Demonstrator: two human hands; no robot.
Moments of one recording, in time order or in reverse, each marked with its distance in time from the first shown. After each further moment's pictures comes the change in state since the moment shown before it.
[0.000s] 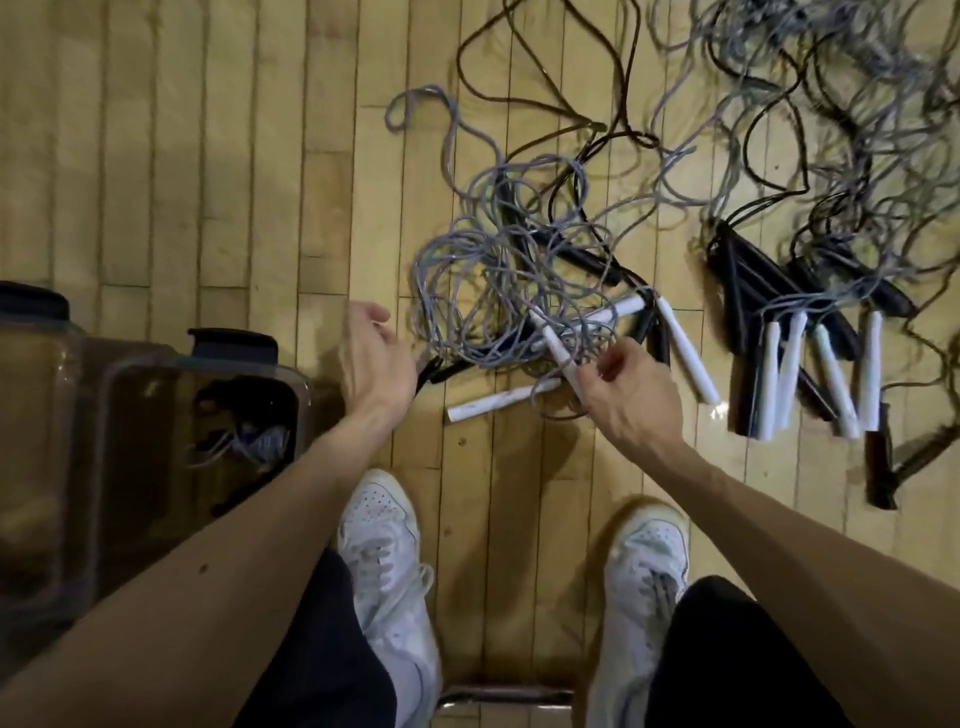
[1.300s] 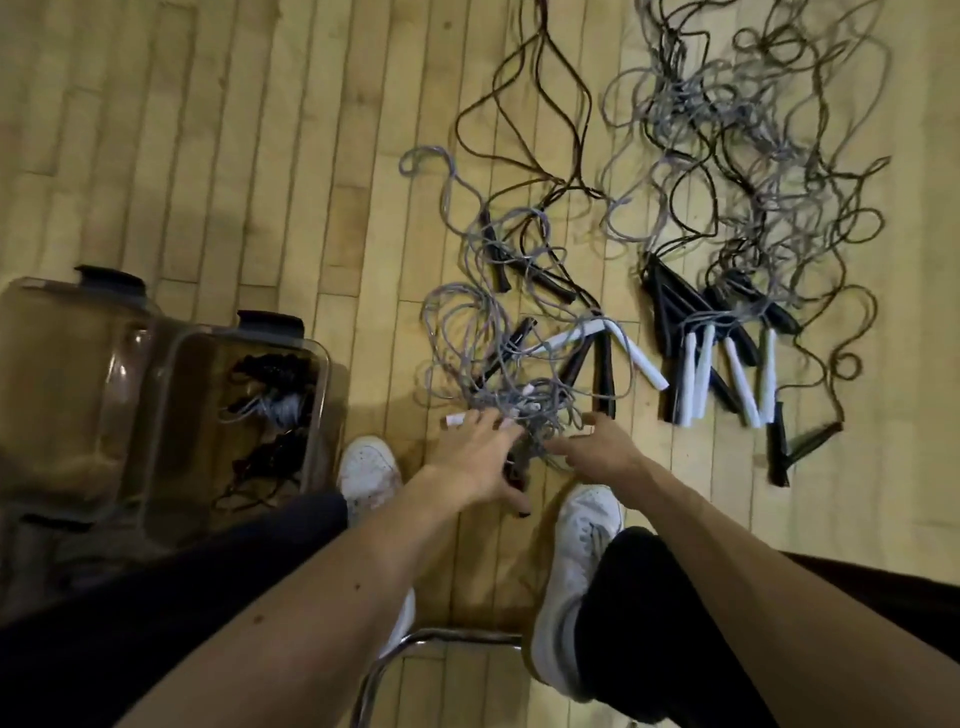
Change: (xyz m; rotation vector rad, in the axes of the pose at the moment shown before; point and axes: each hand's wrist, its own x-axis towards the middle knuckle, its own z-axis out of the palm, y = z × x) left_hand -0.144 0.018 0.011 0.851 -0.894 0.497; right_hand -0.080 0.023 -0.046 0.263 -0.434 0.375
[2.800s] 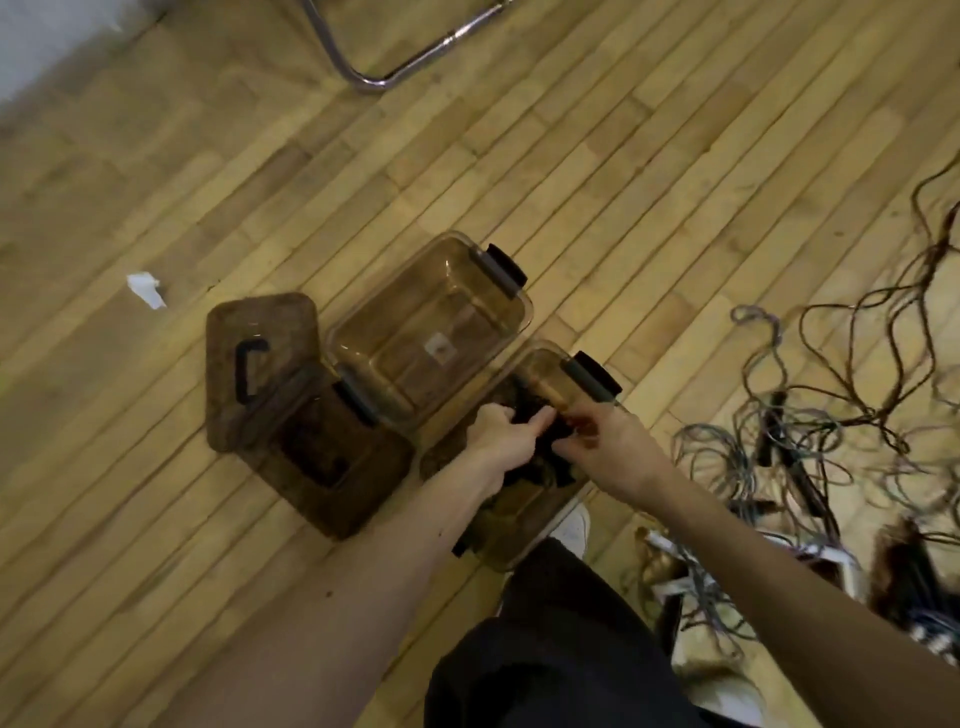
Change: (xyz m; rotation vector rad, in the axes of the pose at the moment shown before) left_hand -0.168 -0.241 -0.017 -1.743 0.591 -0.531; right_hand -0.120 -0.210 0.250 -1.032 -0.191 -0.789
